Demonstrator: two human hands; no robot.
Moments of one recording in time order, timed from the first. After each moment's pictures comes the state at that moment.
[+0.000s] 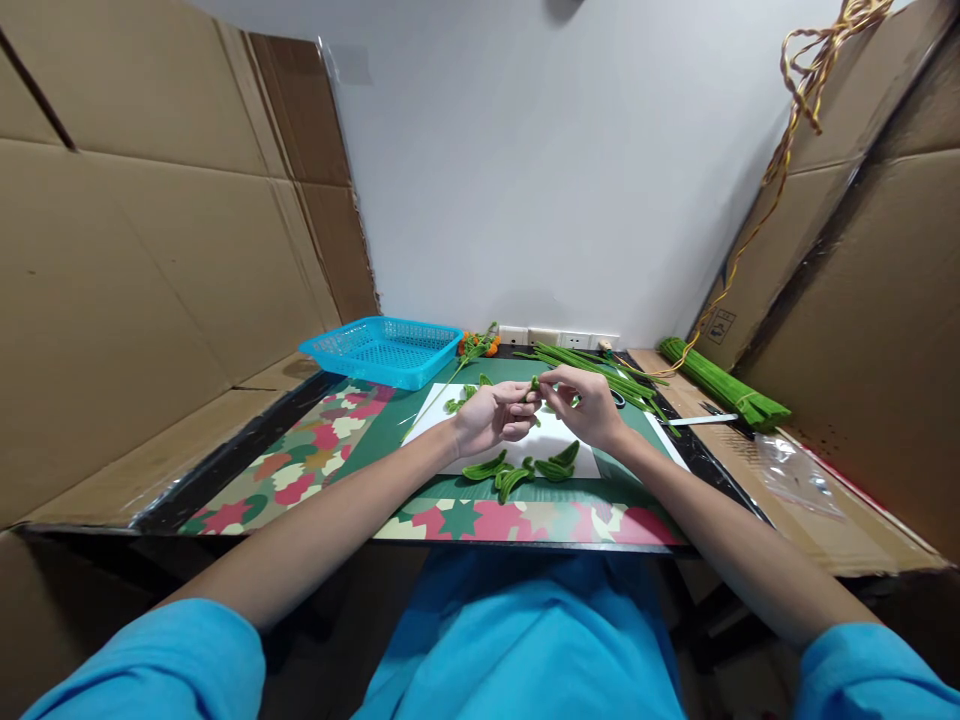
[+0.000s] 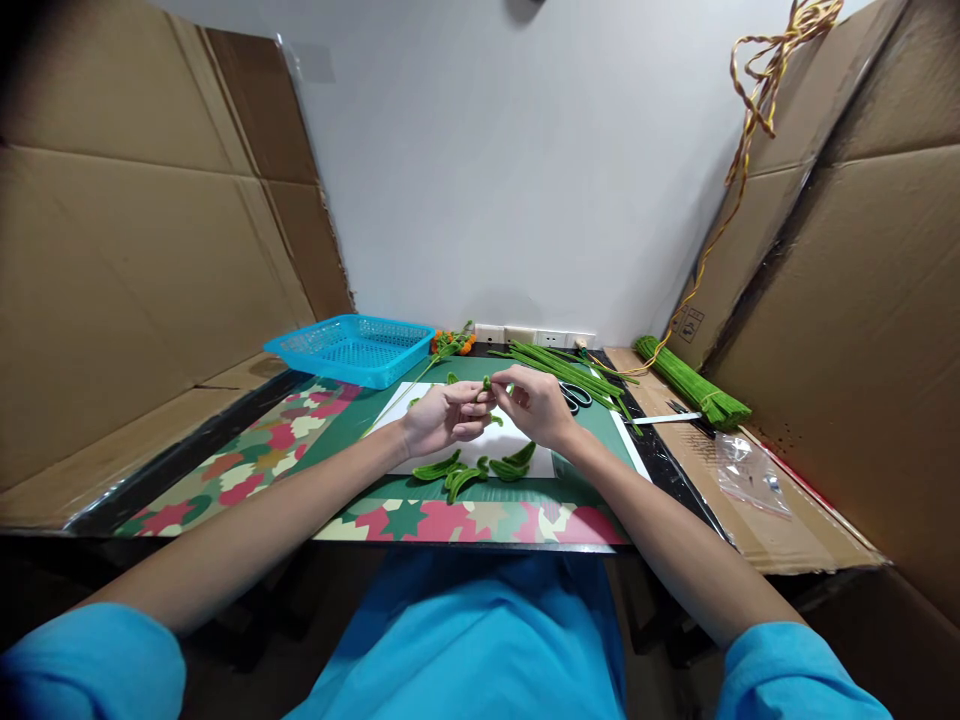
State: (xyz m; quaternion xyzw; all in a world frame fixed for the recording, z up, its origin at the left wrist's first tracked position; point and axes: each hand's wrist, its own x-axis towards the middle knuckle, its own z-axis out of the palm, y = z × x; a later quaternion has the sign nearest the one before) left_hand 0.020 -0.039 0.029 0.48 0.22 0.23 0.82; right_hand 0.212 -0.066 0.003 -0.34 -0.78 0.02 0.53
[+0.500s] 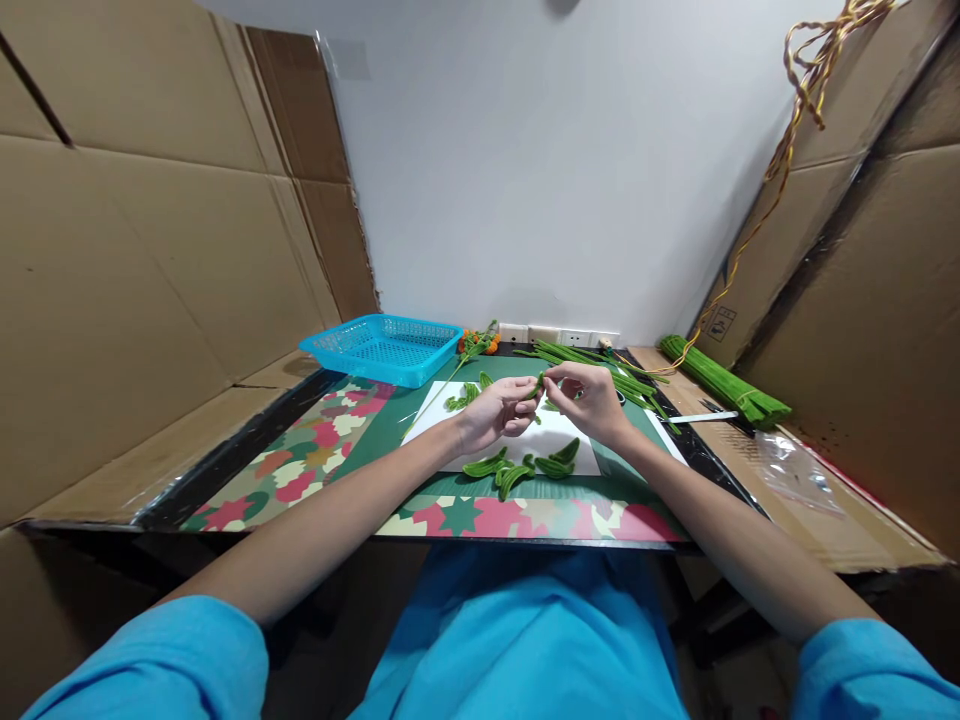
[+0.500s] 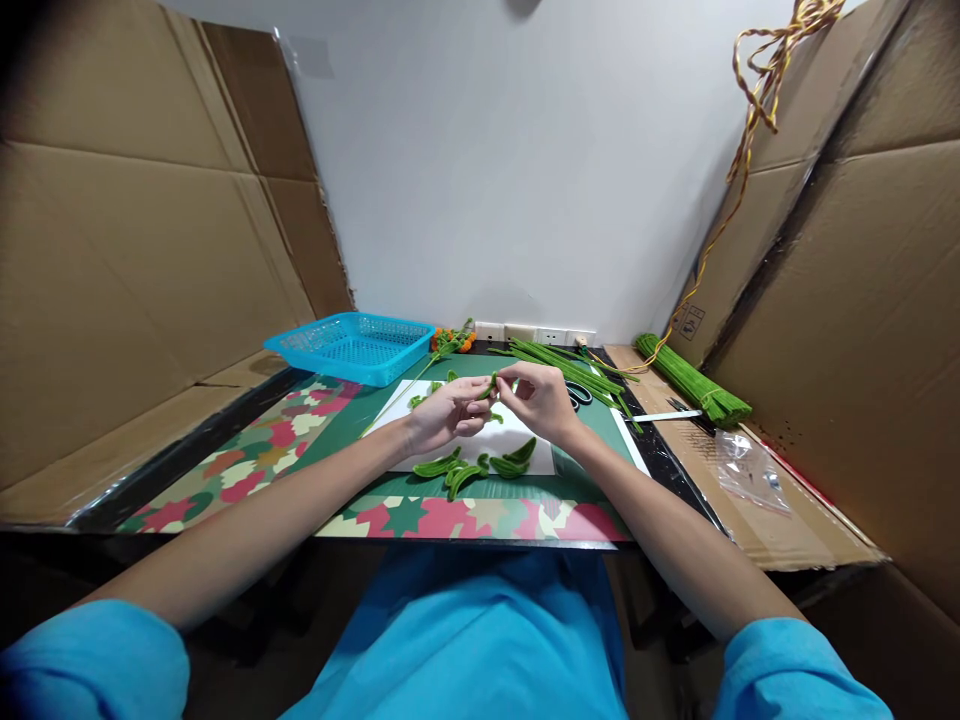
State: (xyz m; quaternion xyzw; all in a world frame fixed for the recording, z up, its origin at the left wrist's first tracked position) left_hand 0.026 -0.034 0.021 0.53 0.22 0.25 0.78; right_hand 0.211 -0.071 0.011 -0.38 -0.74 0.07 0.55
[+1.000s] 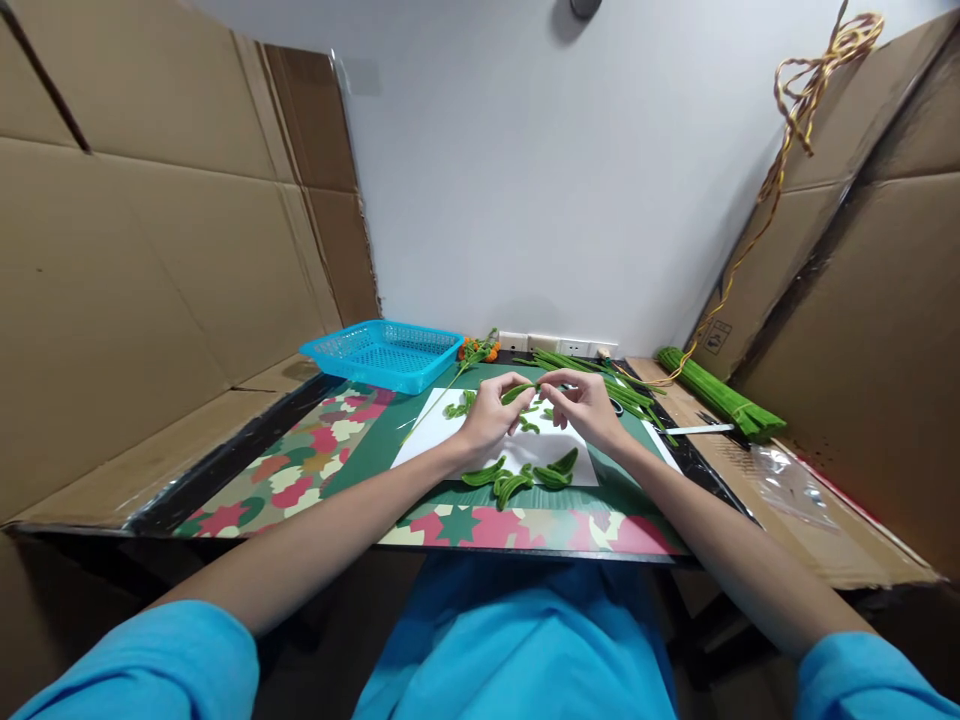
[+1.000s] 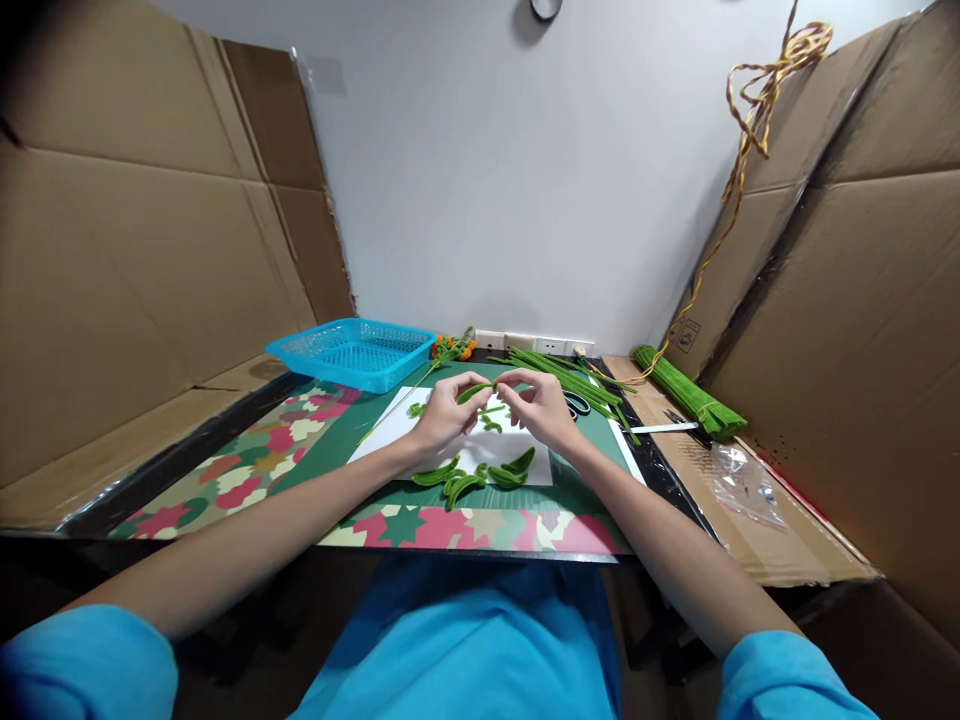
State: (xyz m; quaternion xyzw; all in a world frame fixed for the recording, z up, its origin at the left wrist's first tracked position) left_hand 0.032 -0.033 0.011 0.69 0.30 0.45 0.49; right_hand 0.214 -0.063 0.004 -0.37 -0.68 0.30 0.56
